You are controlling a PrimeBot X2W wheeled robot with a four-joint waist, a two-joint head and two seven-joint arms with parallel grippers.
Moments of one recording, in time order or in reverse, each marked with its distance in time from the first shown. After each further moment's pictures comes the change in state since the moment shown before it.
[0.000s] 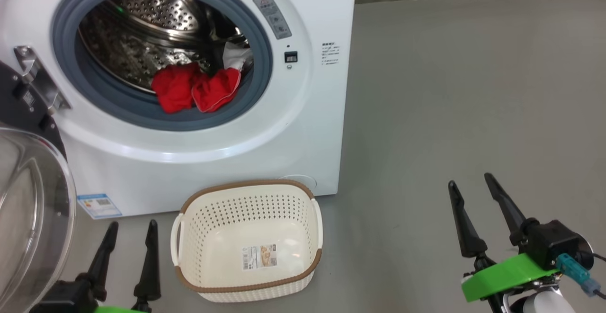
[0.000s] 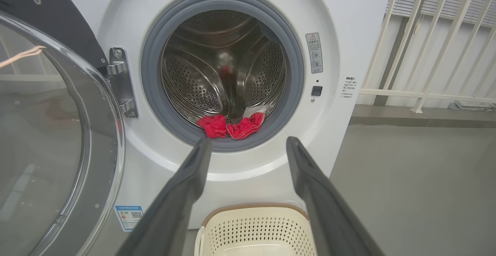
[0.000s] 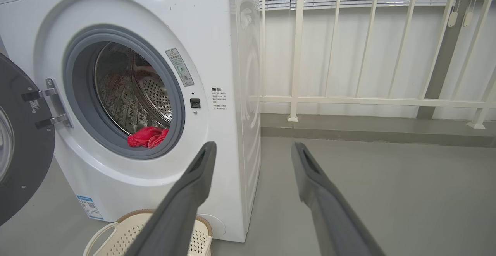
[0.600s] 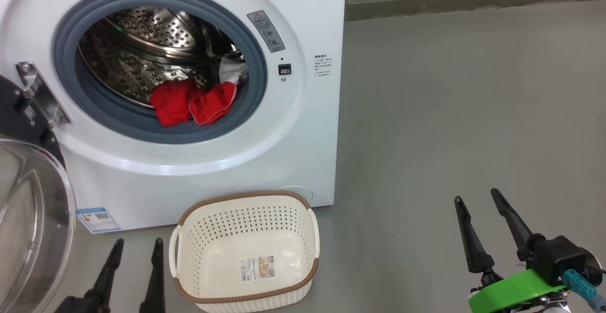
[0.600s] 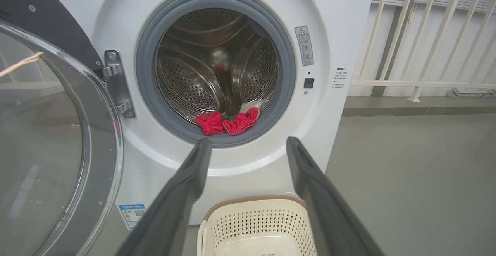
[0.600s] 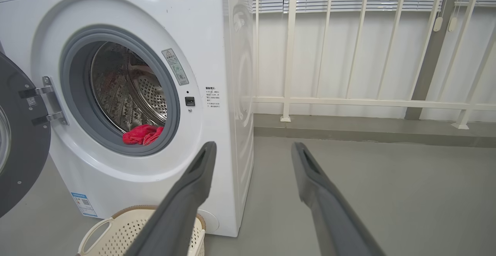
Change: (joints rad) left arm 0.054 -0.003 -0.007 -0.012 0.047 0.007 -0.001; right arm 0.066 -0.012 -0.008 -0.031 -0.006 0.000 0.000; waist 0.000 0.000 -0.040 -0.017
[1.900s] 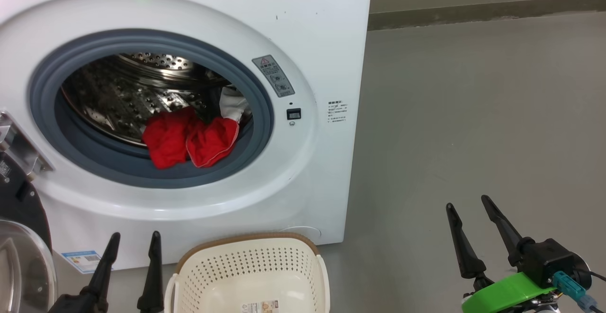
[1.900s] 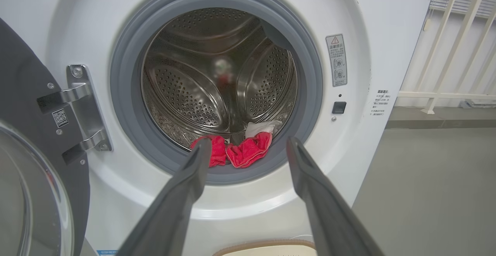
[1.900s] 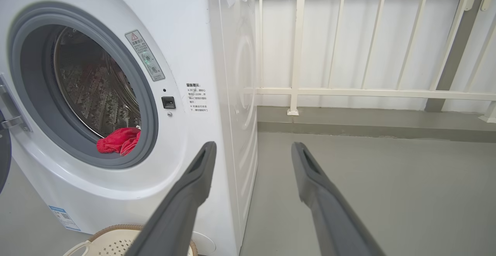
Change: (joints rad) left arm 0.006 -0.010 0.008 -0.040 -0.003 0.009 0.000; right arm -0.002 0.004 0.022 0.035 0.009 0.000 0.000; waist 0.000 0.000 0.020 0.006
